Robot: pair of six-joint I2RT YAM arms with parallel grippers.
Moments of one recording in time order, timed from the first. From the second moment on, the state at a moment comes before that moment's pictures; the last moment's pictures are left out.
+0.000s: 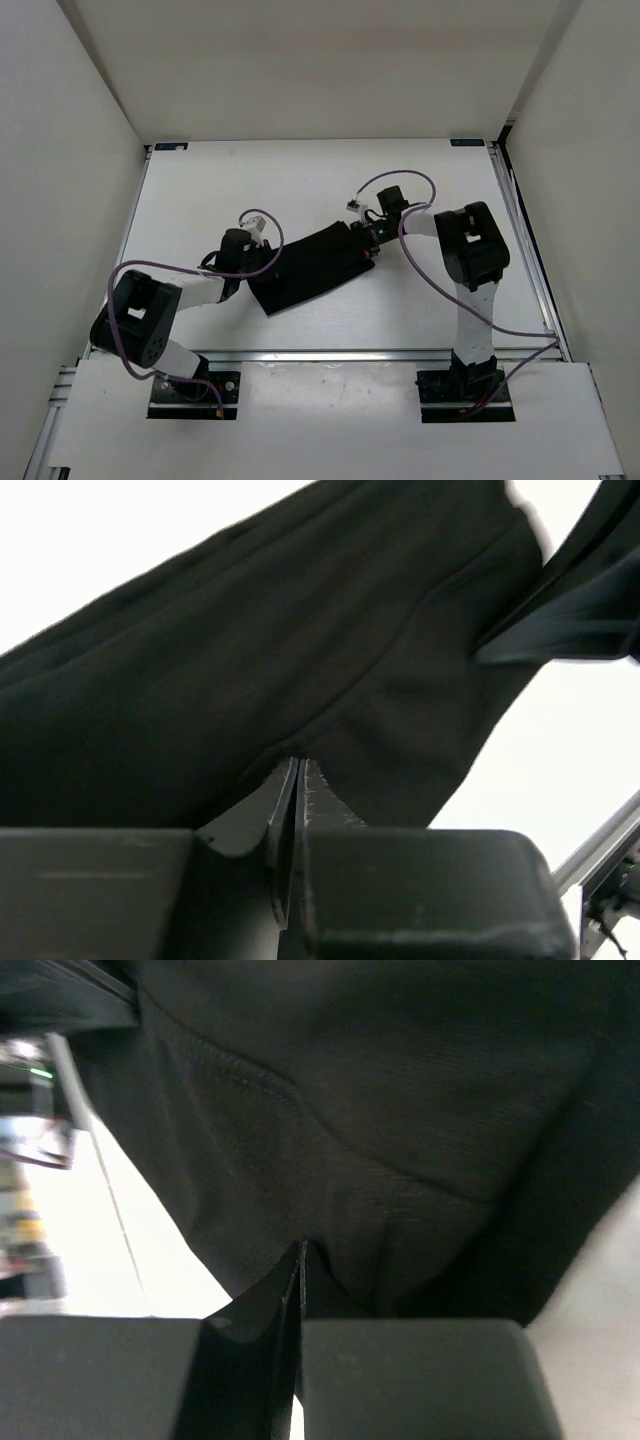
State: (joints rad) left arm -0.39 1.46 0.50 0.31 0.28 -0.58; right arm 0.40 2.06 1.21 -0.32 -0.91 -0.09
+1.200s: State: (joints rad) left arm -0.26 1.48 0.50 0.30 0.33 -0.59; right arm 0.38 2.05 1.15 -0.33 -1.04 0.09
